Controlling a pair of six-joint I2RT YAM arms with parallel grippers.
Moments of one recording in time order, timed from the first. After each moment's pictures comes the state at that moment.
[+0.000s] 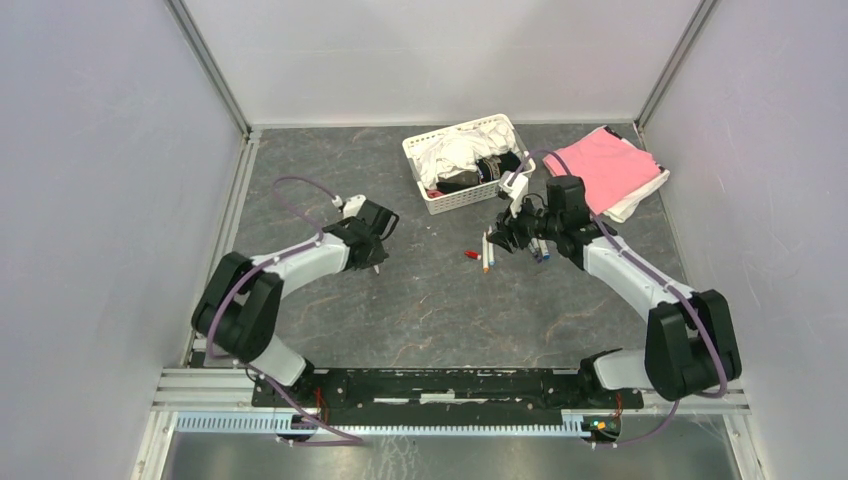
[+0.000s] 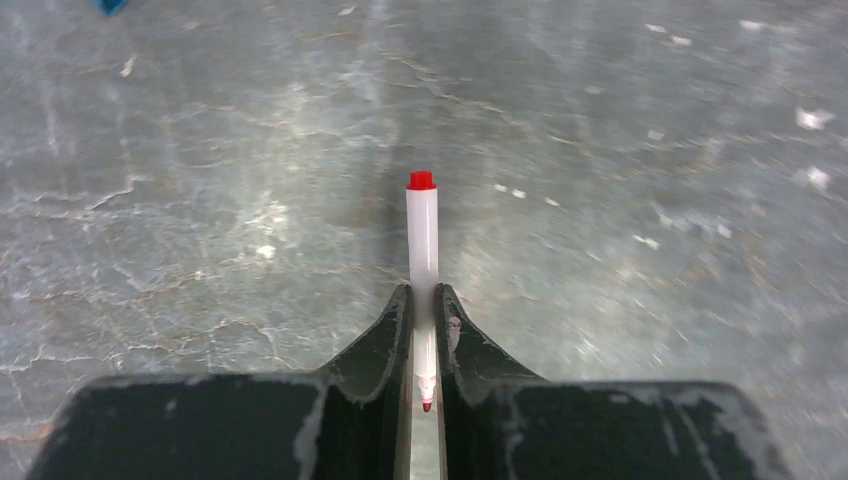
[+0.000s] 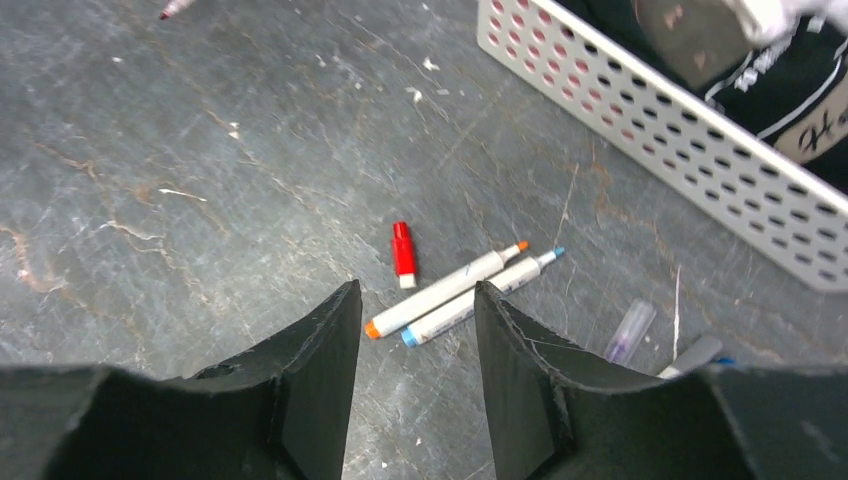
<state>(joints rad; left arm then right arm) -0.53 1.59 0.87 -0.38 -0.38 -0.80 0.30 1.37 0.82 -0.09 -0.62 -0.37</state>
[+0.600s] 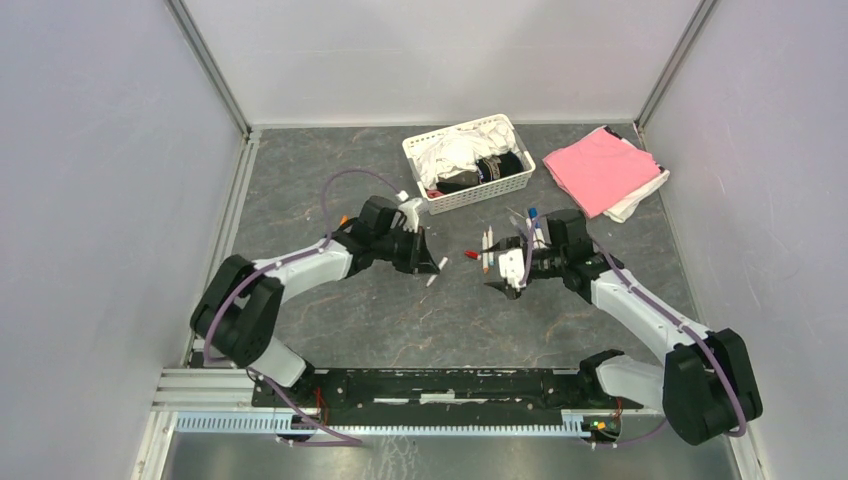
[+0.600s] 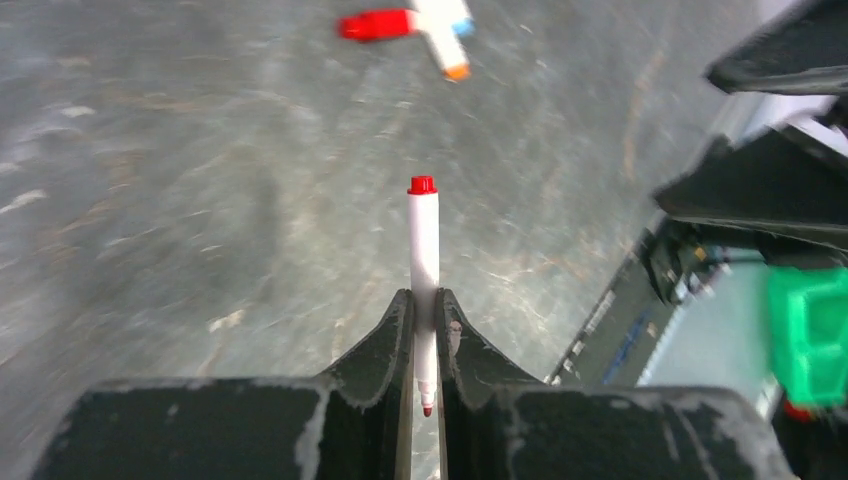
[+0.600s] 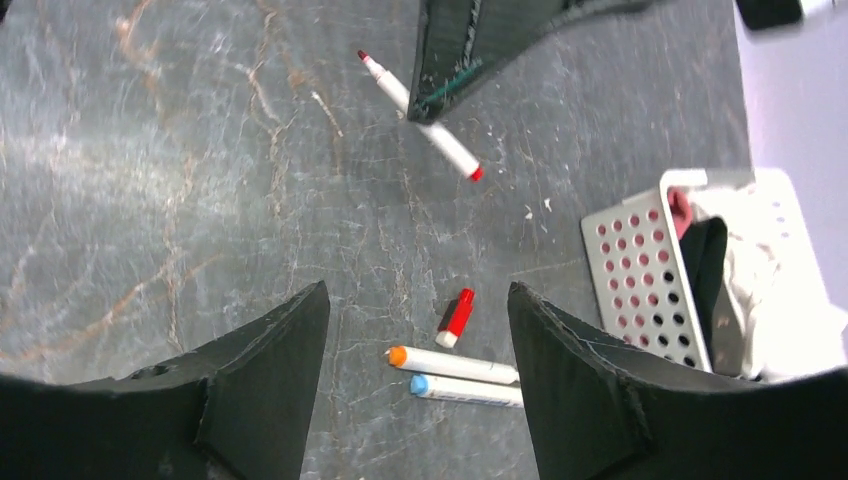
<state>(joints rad) -0.57 1.50 0.81 -0.04 0.47 -0.40 0.34 1.15 0.62 -0.17 -0.97 -1.11</state>
